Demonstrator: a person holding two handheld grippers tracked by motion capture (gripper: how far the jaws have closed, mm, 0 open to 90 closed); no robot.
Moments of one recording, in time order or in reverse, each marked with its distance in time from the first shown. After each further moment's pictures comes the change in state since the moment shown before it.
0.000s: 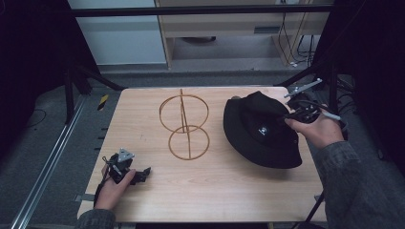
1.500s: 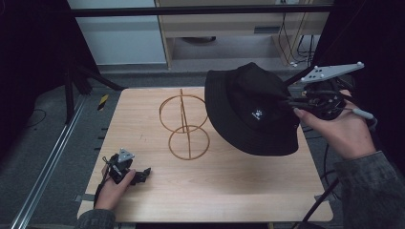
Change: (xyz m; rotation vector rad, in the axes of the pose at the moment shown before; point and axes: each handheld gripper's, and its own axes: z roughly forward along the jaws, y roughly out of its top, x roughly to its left) left arm -0.001 0.000 0.000 -0.003 0.001 0.003; right arm 0.054 0.022 -0.106 -0.315 0.040 -0.148
